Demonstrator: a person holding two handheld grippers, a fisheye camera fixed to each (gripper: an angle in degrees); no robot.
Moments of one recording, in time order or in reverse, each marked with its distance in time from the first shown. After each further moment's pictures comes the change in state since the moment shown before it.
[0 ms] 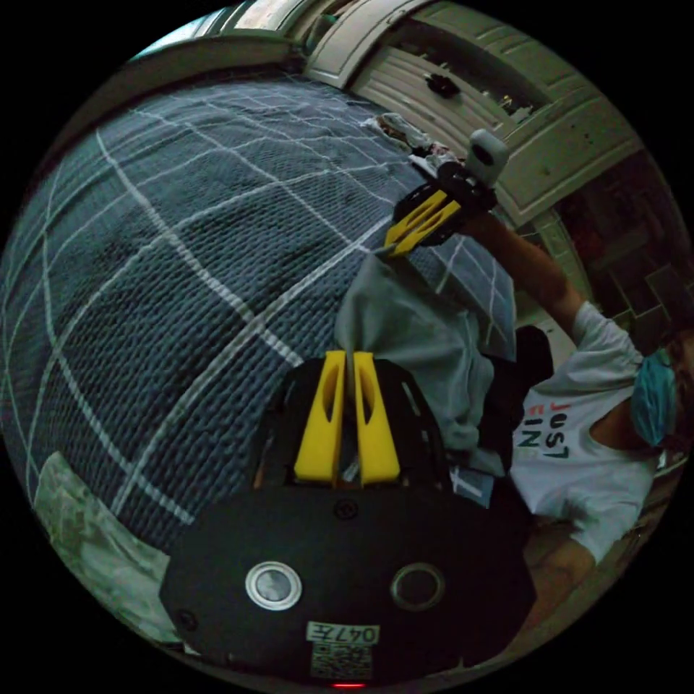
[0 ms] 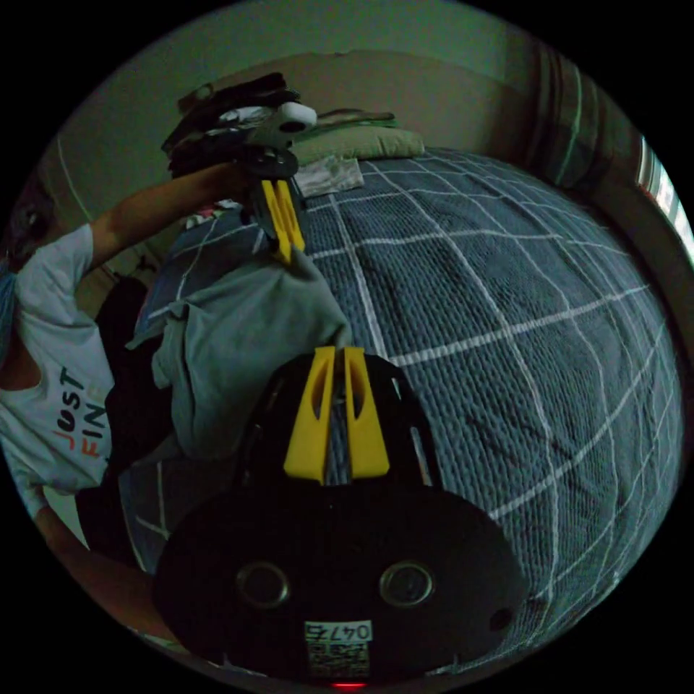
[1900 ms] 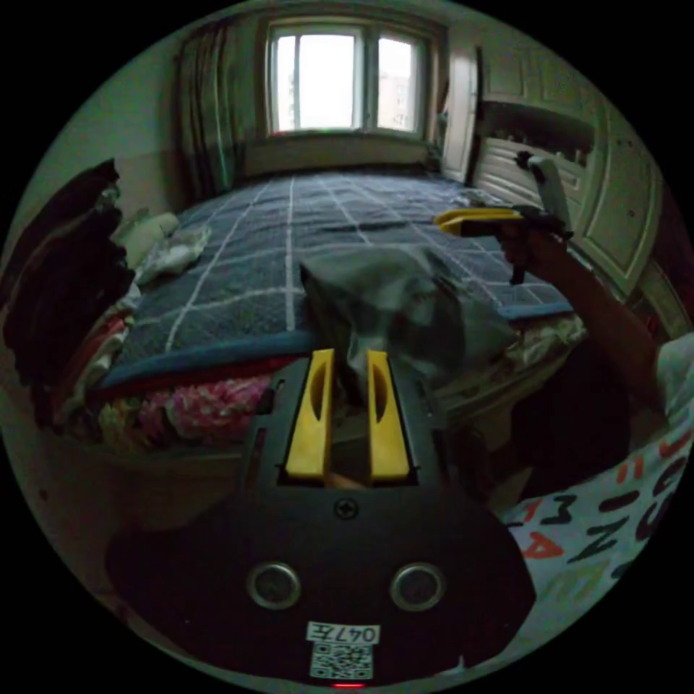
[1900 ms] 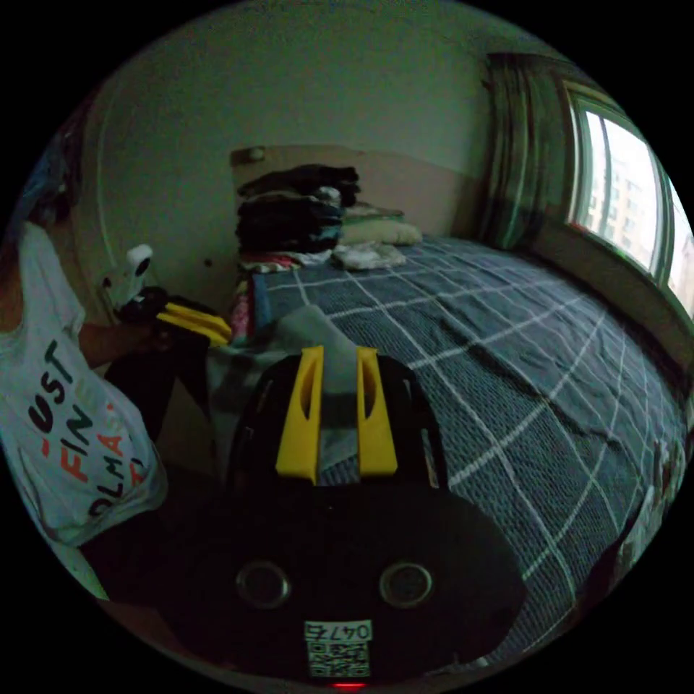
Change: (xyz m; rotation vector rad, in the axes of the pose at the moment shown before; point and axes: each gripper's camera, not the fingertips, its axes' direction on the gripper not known) left arm 0.635 0.516 0.210 0.466 -0.685 -0.426; right arm -0.376 0.123 -0.085 0.352 0.175 0.085
